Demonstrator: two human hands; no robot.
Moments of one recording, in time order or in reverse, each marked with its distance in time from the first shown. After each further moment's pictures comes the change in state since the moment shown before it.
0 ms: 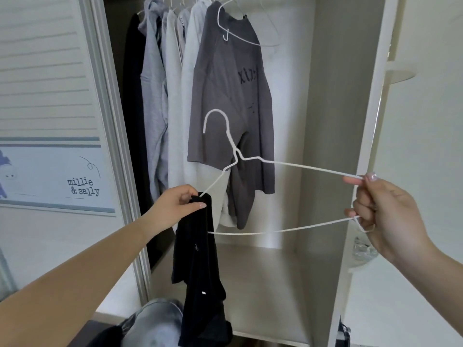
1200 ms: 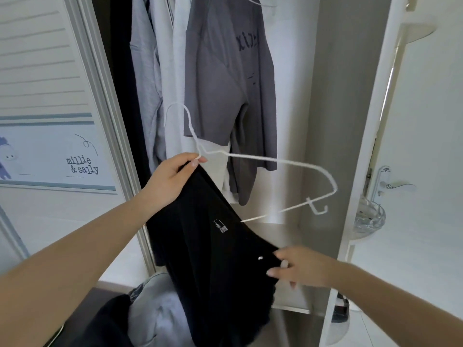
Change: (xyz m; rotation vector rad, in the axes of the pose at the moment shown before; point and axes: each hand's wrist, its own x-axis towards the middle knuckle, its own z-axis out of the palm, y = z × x) left_hand -0.016 0.025 0.002 0.076 0.103 0.194; right_hand -0.052 0.136 0.004 -1.062 -1.016 0.377
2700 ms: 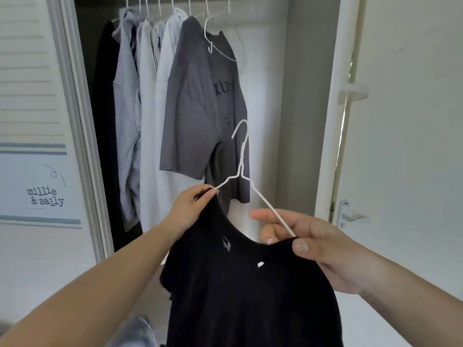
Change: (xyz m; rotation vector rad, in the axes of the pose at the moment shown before) left_hand 0.036 0.025 0.073 -0.337 -0.031 -0.140; right_hand -0.108 -0.099 -0.099 0.984 -0.092 -0.474
